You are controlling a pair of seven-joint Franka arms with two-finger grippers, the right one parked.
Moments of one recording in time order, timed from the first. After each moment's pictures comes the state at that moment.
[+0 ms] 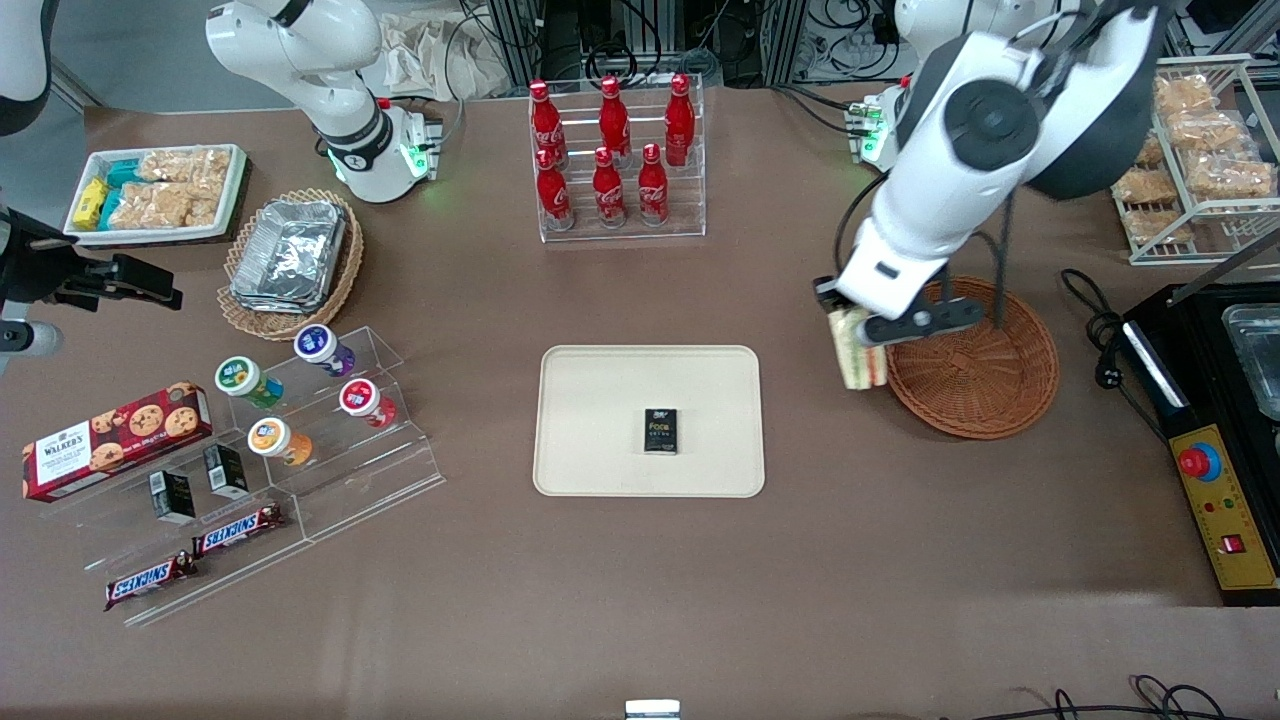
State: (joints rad) arm -0.14 0.11 -0.38 -1.82 -0.04 1.87 -0.66
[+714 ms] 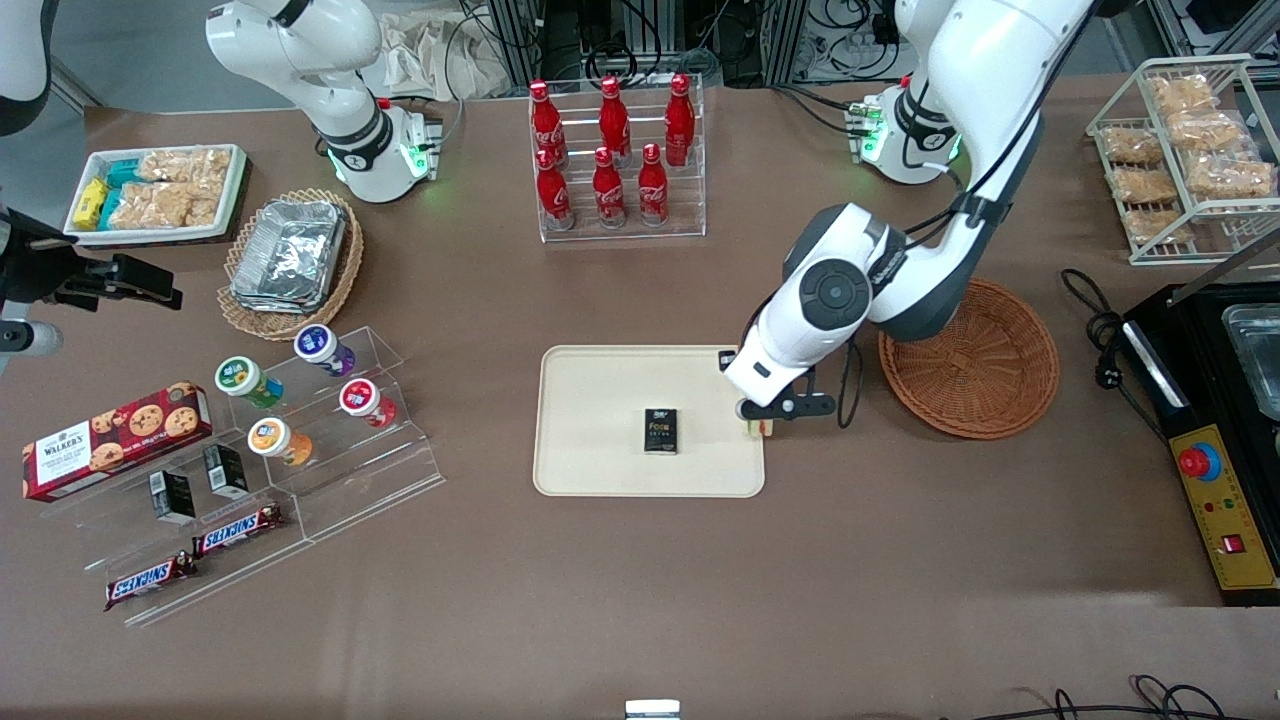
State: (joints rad) arm -0.19 0.46 -0.43 -1.82 0.03 2.19 -0.65
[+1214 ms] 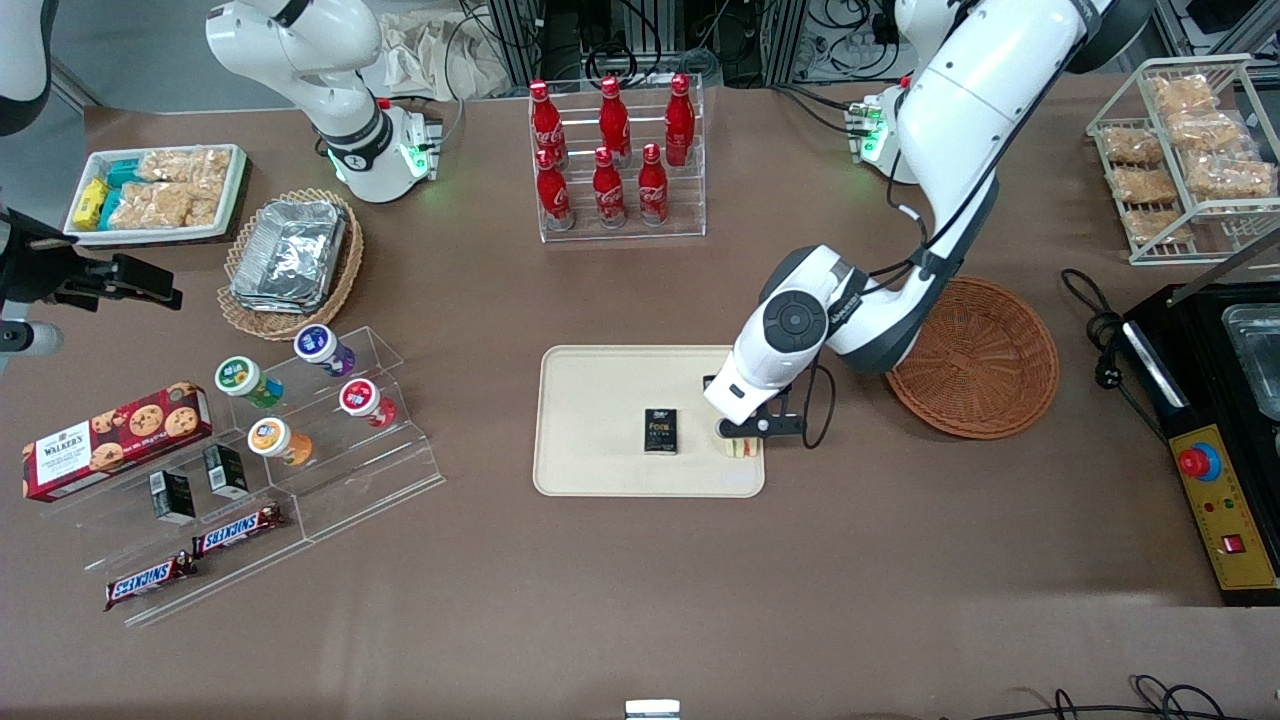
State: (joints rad) arm -0.21 0.61 -0.43 -1.82 0.19 2.36 -0.76
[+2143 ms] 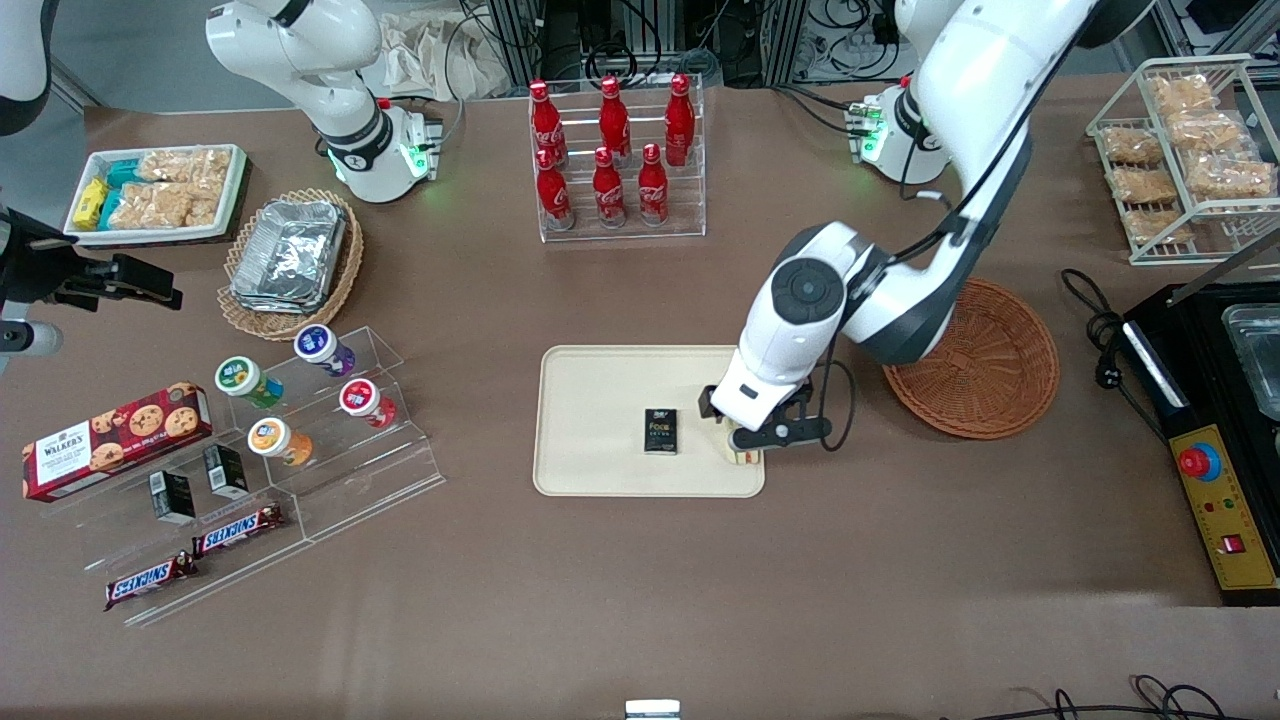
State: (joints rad) arm -0.19 0.45 -0.43 -1.66 0.24 2.15 -0.86
